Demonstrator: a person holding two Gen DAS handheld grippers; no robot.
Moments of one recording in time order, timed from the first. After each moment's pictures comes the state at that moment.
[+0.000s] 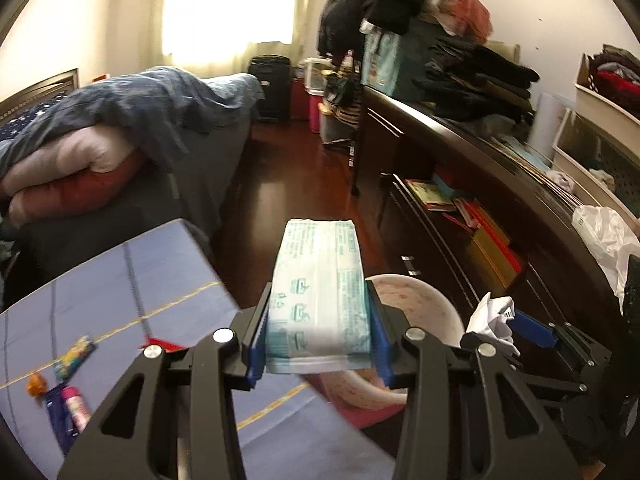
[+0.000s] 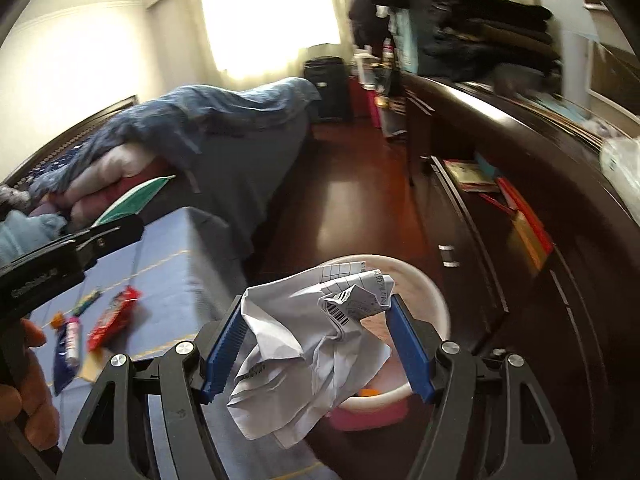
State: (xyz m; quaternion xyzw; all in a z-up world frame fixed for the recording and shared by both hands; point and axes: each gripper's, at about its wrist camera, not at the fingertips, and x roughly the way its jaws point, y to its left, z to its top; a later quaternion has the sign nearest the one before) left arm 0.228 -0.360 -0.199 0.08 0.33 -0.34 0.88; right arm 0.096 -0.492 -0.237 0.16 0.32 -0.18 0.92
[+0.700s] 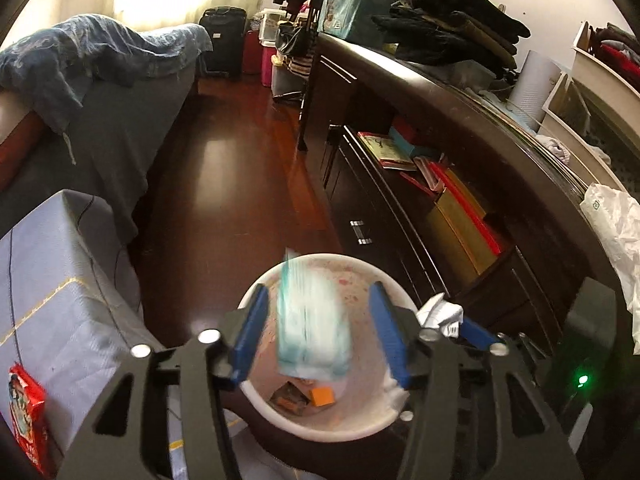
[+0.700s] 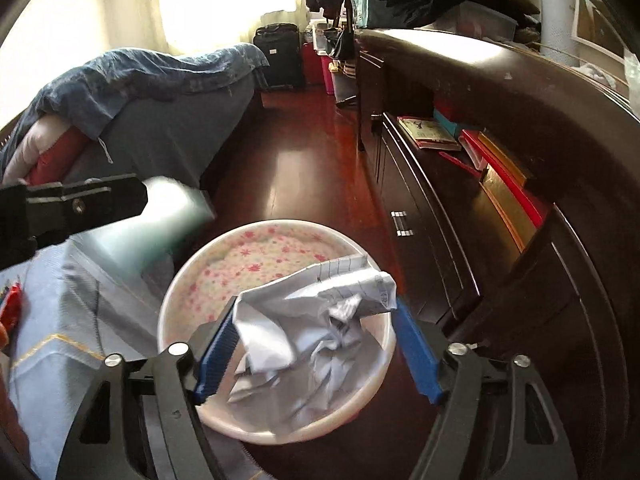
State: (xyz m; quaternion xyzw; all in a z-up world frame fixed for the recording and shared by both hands) left arm 0.256 -0.472 -0.273 0.08 0.40 -0.41 0.81; right arm 0.128 -0.561 -0.319 0.15 0.38 -0.24 0.88
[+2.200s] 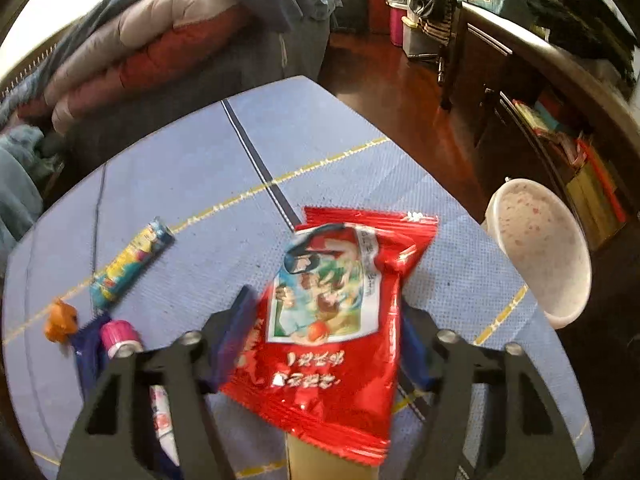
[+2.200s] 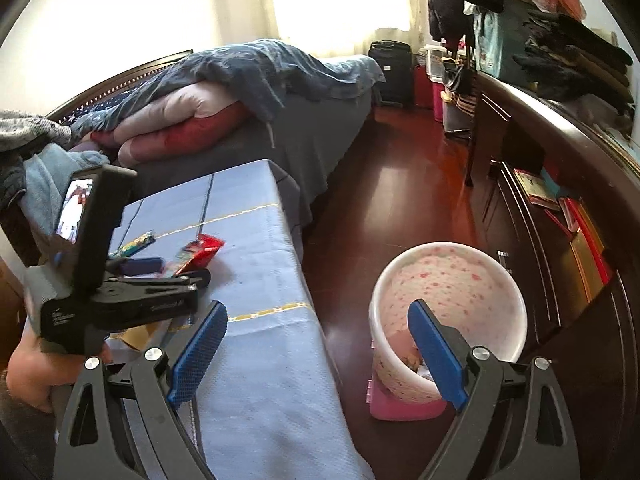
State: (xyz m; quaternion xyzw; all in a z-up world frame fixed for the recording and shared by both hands) left arm 0.317 -0.255 -0.301 0.12 0.47 -0.20 0.85; right arm 0.136 -0.395 -0.245 0.10 0.36 -0.07 0.92
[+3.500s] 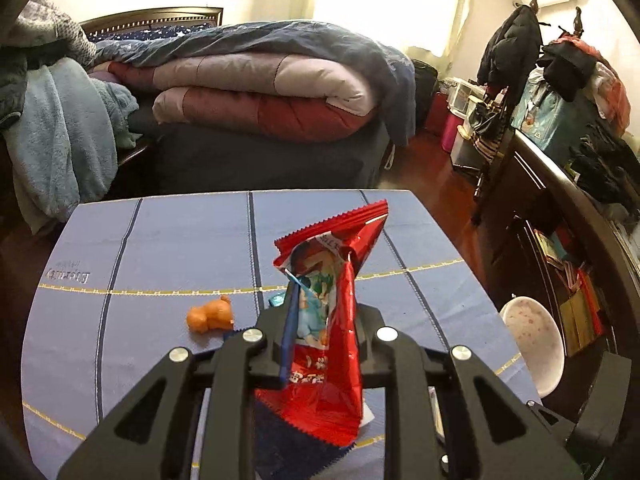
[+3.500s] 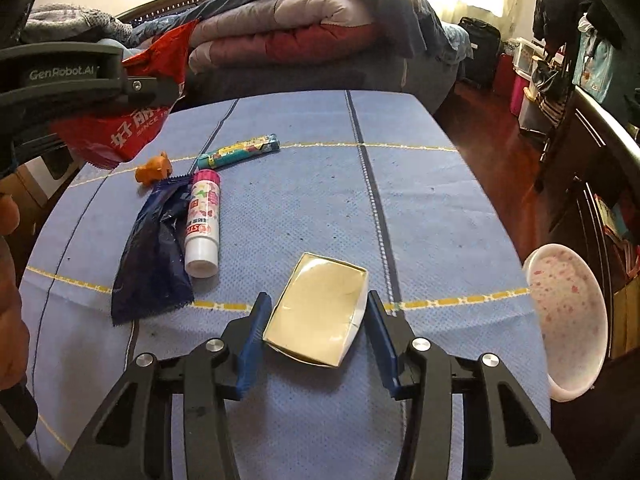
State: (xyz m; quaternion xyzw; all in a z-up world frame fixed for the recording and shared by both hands) left arm 0.300 -0.111 -0.220 -0.03 0.37 -0.13 0.92; right arm 0.193 -0.252 -0.286 0.03 0.45 0.03 0.89
